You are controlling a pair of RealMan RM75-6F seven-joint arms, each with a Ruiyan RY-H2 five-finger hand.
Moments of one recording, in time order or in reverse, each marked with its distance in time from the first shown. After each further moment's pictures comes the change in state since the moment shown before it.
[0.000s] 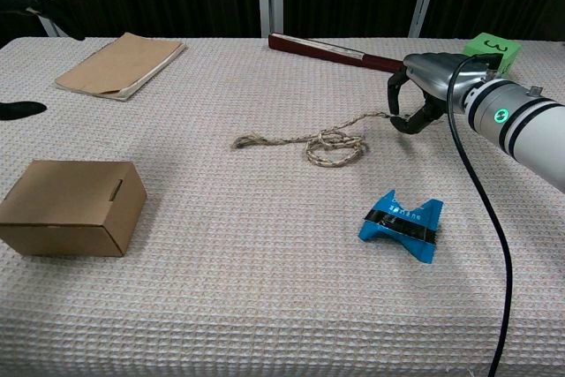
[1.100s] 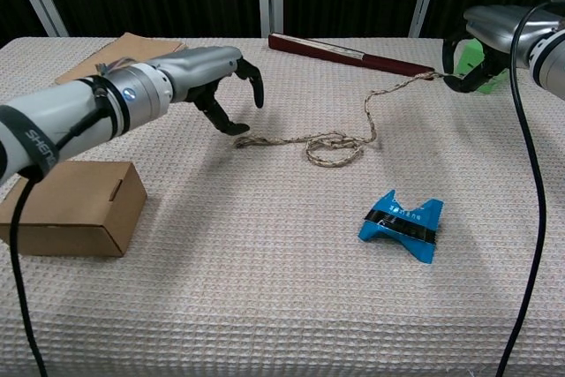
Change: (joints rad) left arm -0.481 -0.562 -0.230 0.550 -0.494 -0.465 0.144; right arm -0.023 0.168 0.024 -0.114 0.076 0.049 -0.039
